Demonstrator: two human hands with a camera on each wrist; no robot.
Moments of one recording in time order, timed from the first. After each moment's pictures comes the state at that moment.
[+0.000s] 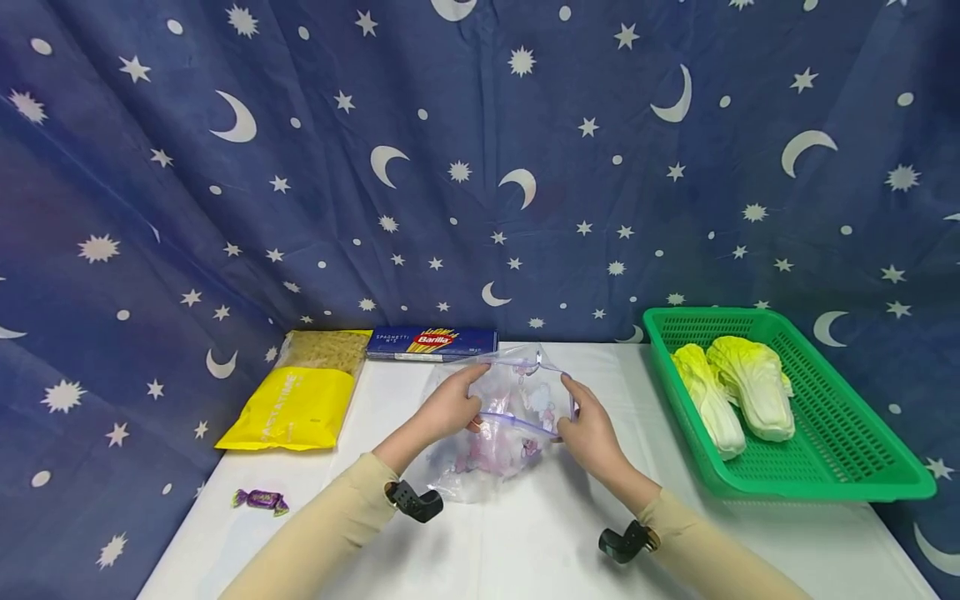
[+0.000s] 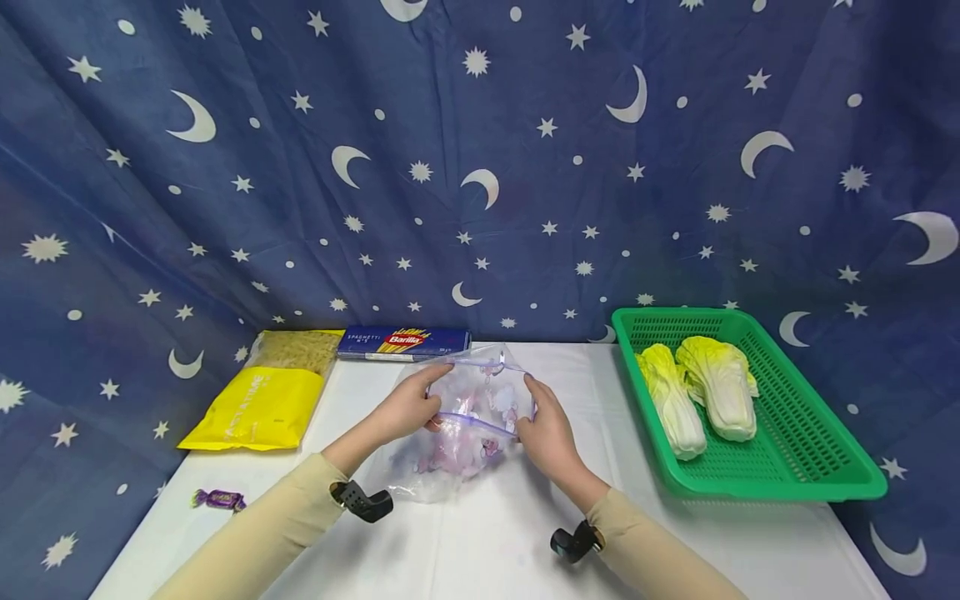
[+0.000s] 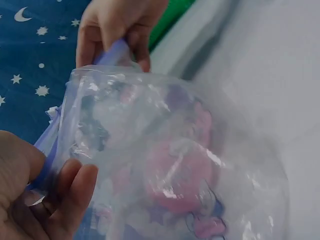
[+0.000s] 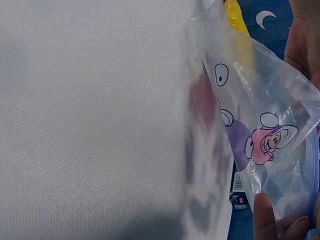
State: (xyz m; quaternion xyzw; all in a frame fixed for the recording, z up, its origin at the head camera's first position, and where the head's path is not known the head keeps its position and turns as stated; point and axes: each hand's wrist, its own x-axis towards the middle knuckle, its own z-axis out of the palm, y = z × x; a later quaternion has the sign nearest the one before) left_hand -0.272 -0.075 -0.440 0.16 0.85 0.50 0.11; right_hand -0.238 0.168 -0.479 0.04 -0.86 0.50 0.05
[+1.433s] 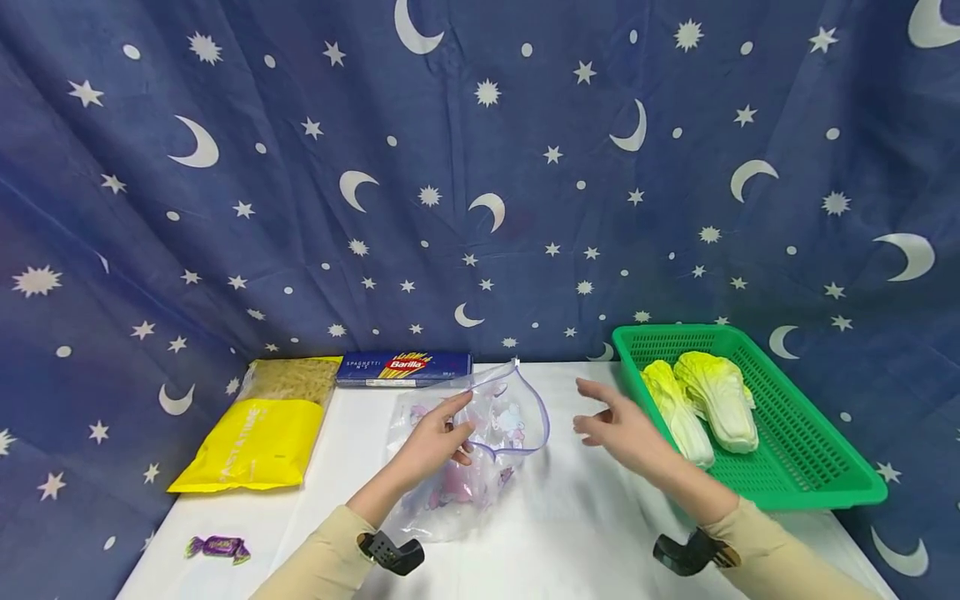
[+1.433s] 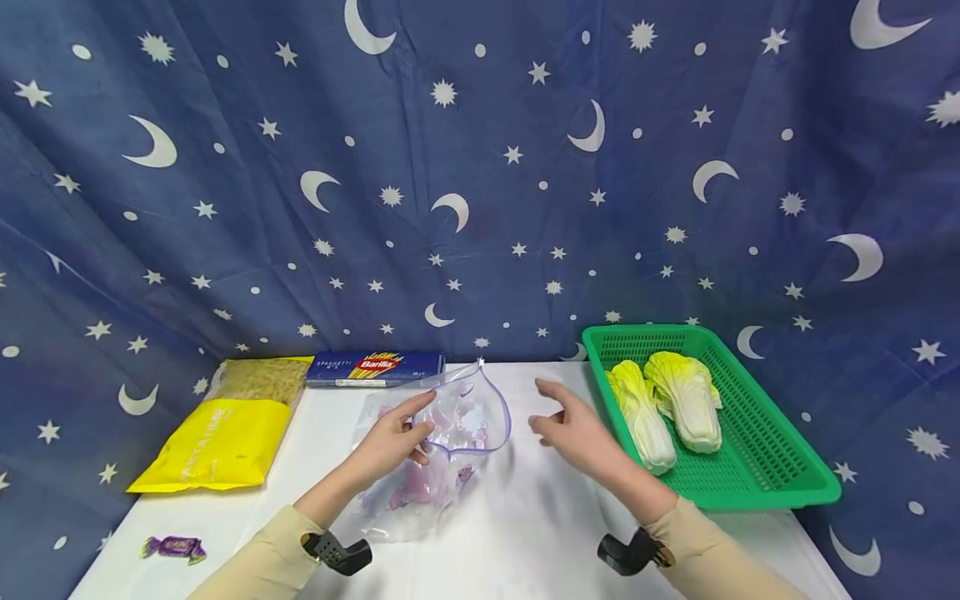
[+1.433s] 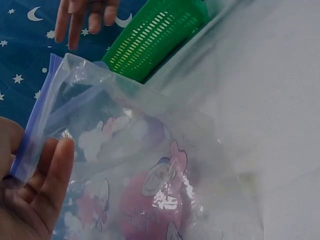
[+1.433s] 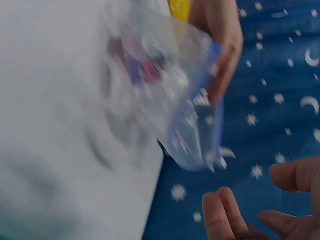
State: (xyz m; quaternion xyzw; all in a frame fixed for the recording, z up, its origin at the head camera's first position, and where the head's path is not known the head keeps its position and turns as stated) left_hand -0.261 -0.066 -0.468 0.16 0.76 0.62 0.10; right_hand -0.212 0.236 -0.398 0.04 -0.85 0.52 -0.05
